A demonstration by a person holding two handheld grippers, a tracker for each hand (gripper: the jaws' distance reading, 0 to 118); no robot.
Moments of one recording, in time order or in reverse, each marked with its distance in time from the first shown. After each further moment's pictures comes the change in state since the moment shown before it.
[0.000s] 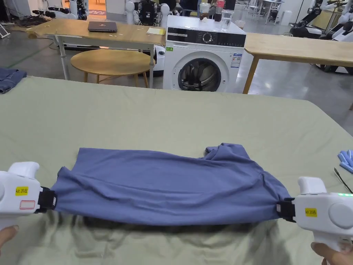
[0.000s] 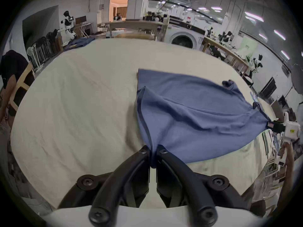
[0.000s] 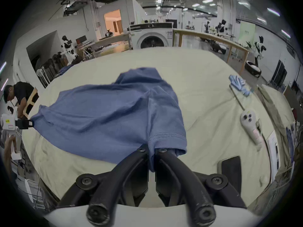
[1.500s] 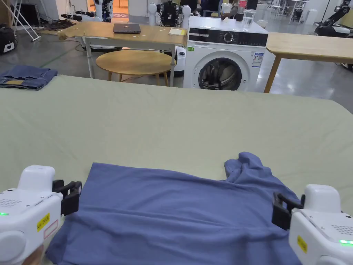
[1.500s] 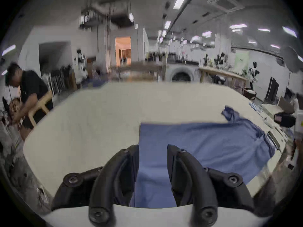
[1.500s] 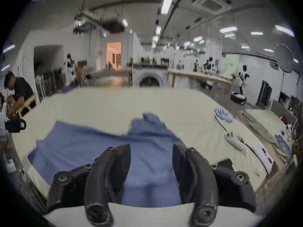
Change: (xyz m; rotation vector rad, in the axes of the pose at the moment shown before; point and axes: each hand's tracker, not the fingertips) left arm 0.034 -0.087 0.062 0.492 0.131 -0.130; right arm -0.102 -0.074 0.059 0.467 -0.101 0.036
